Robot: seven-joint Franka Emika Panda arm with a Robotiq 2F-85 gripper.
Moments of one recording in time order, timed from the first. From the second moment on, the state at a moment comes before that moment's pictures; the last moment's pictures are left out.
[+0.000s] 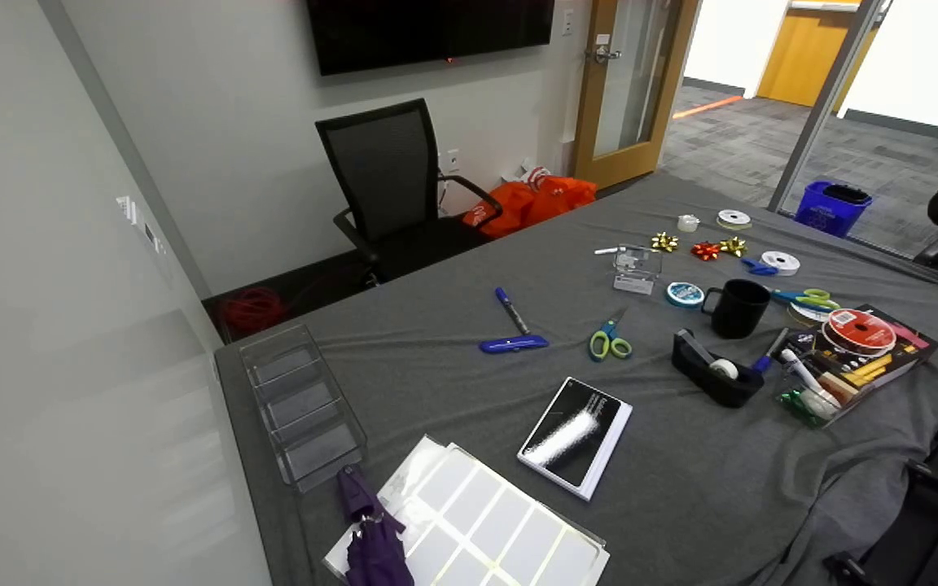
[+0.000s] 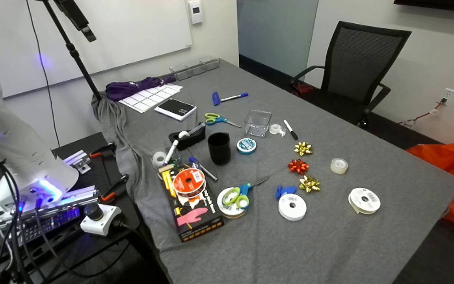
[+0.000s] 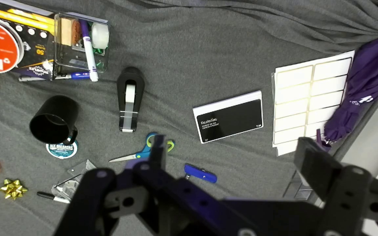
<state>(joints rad) 0.08 -1.03 -0.05 -2.61 0.11 1.80 -0.08</state>
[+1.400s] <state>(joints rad) -0.14 -0.89 -0.17 -2.78 -0.23 2.12 -0.11</state>
